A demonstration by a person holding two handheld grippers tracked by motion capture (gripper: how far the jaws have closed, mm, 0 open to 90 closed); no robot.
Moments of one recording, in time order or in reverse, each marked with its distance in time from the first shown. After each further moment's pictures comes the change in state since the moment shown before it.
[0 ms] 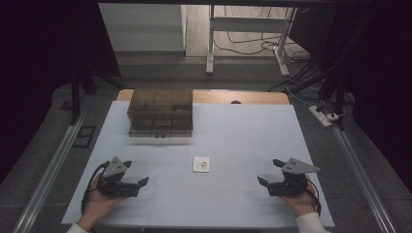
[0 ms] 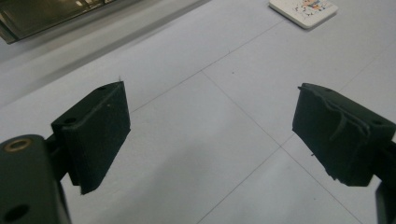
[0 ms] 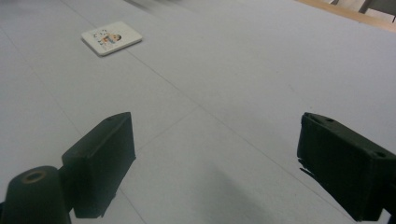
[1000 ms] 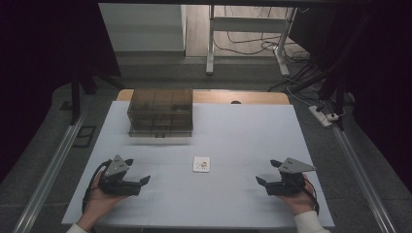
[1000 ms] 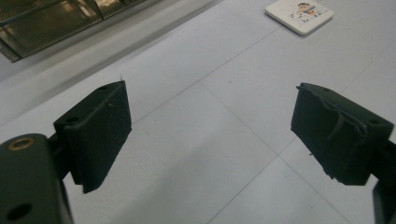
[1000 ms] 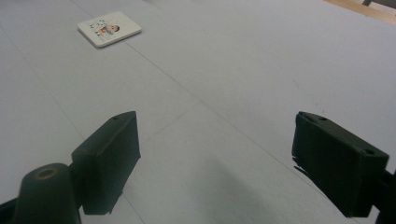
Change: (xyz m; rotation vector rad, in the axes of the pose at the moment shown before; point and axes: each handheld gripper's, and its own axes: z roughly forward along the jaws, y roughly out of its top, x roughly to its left) left arm -0.004 0.010 0.001 -0.004 0.003 0.036; right arm 0.001 0.002 0.005 0.040 -0.001 -0.016
